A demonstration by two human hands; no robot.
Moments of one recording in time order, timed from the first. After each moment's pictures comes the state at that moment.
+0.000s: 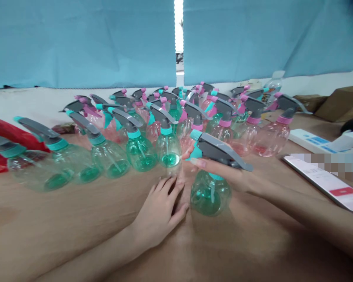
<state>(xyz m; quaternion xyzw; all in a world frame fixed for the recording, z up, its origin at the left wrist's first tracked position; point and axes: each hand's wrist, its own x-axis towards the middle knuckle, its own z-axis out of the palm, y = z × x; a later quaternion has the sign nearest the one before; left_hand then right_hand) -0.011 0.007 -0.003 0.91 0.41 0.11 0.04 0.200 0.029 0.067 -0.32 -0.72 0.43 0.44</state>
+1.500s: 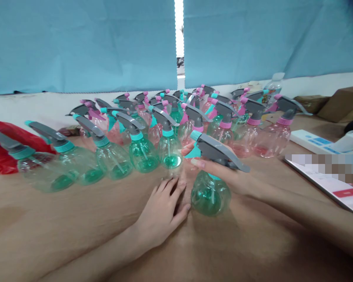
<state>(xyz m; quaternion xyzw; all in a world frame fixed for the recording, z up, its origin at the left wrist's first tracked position) -0.011 0.008 -0.002 0.91 0.40 0.11 0.04 0.197 0.027 0.061 -0.32 -0.69 0.43 0.48</state>
